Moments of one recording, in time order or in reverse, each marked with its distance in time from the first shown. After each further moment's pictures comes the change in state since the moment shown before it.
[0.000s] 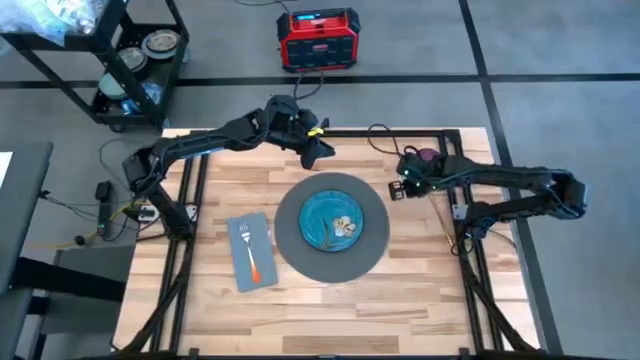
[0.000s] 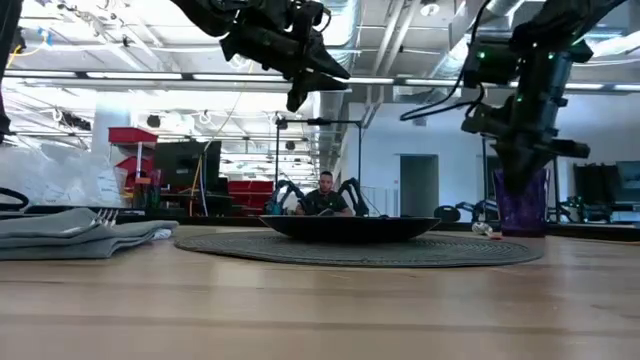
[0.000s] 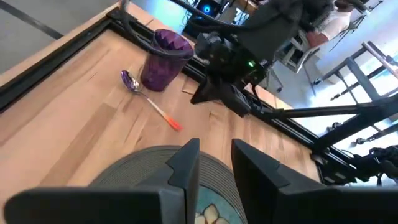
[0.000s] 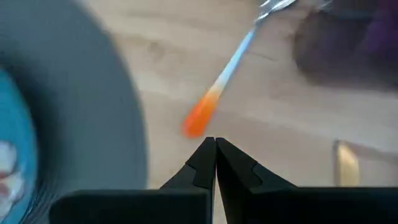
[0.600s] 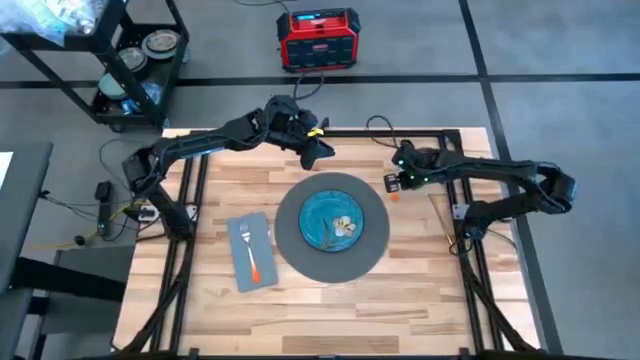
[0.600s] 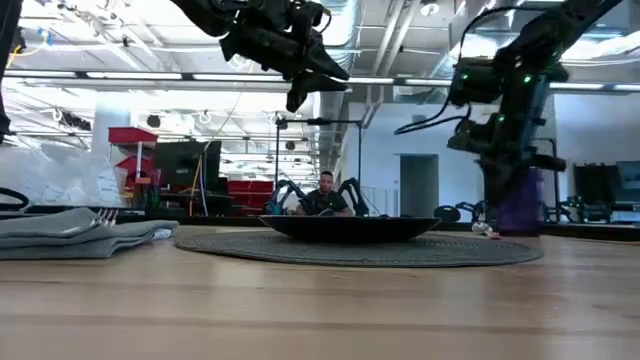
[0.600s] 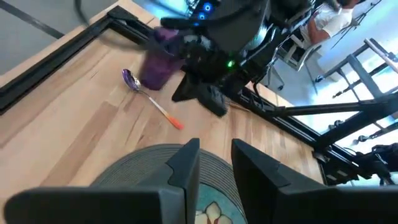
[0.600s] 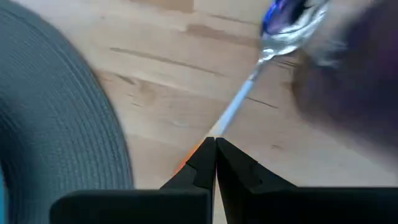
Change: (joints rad) left arm 0.000 0.000 0.000 -0.009 0.000 0.009; right arm -0.044 0.197 0.007 0.171 0.005 -0.100
